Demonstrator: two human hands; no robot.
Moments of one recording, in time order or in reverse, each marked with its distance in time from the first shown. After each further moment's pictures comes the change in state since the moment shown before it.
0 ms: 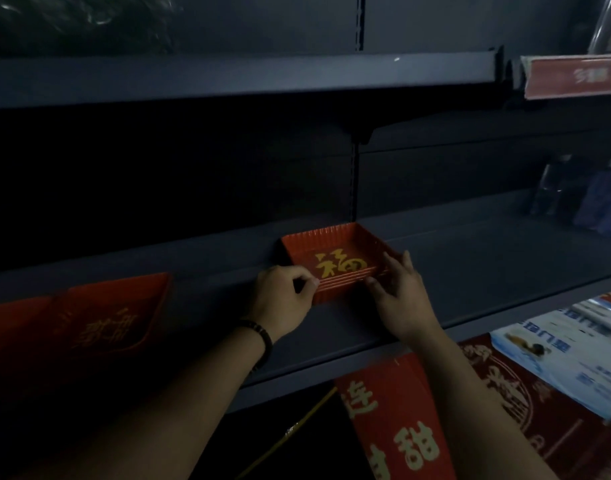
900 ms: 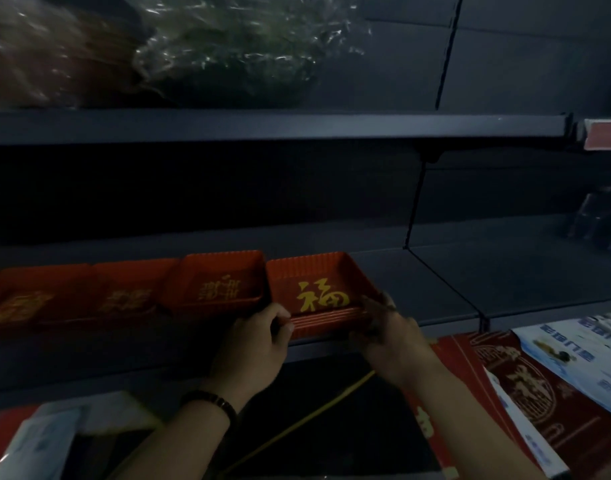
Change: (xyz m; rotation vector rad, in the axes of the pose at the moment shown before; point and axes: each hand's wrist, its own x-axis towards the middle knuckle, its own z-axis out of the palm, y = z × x) left_hand -0.187 -0.065 -0.154 0.042 0.000 -0.176; right_hand -0.162 -0.150 0.055 -0.304 -0.325 -0.061
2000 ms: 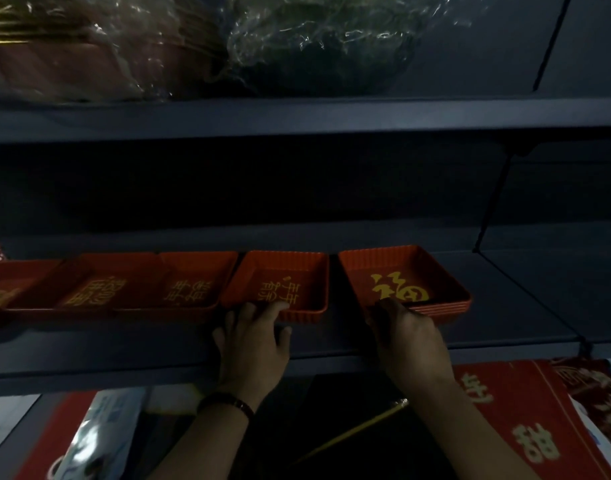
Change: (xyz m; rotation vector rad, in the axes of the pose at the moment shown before) left_hand 0.001 -0.077 -0.041 0.370 0.176 -0.238; right_hand 0.022 -0.076 0.061 -0.107 0.274 -0.179
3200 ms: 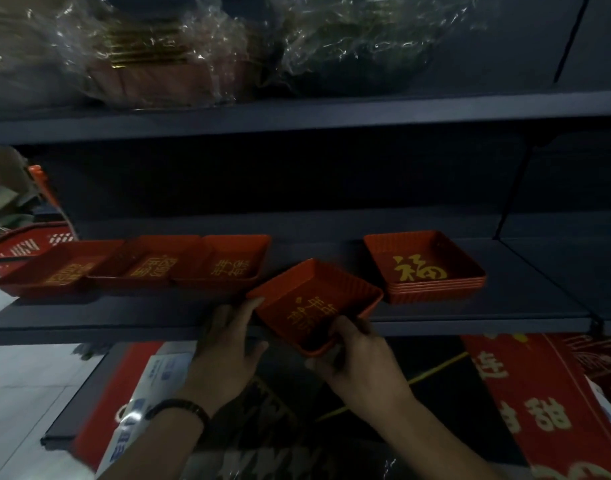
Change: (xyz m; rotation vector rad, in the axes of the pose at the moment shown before) left_hand -0.076 -0.091 -0.061 -0.200 -0.090 0.022; right_hand -0.087 -0.075 0.024 0.320 -0.260 -0.162
